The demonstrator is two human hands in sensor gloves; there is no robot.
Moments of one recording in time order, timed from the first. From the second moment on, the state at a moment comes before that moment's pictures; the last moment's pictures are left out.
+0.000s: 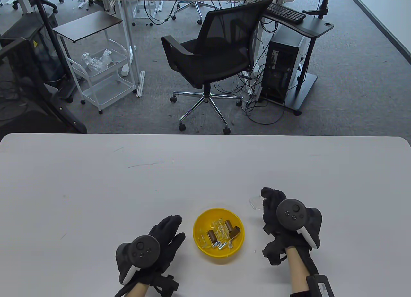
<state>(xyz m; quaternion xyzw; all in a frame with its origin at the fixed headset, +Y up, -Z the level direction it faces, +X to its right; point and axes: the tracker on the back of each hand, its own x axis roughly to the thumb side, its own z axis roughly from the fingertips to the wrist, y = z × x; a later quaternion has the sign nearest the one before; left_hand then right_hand) -0.170 -0.720 -0.297 0.09 -0.11 0.34 0.93 0.195 -0.668 -0.365 0.03 -0.09 0.96 0.27</state>
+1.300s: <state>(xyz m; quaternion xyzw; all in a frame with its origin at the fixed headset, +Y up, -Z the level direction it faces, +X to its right) -0.177 -0.721 -0.301 0.07 -0.10 0.33 0.93 0.191 -0.705 -0.420 -0.05 -0.07 1.00 0.03</state>
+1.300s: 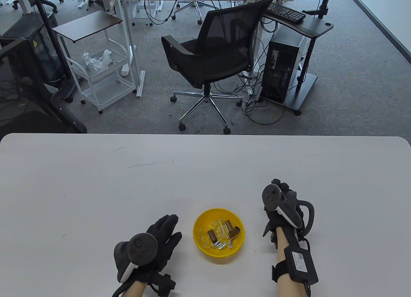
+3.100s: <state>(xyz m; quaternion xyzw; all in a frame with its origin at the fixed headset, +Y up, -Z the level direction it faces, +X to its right) -0.170 -0.727 -0.301 0.06 -0.11 0.31 0.94 0.050 -0.739 -0.365 0.21 0.09 0.97 -0.08</state>
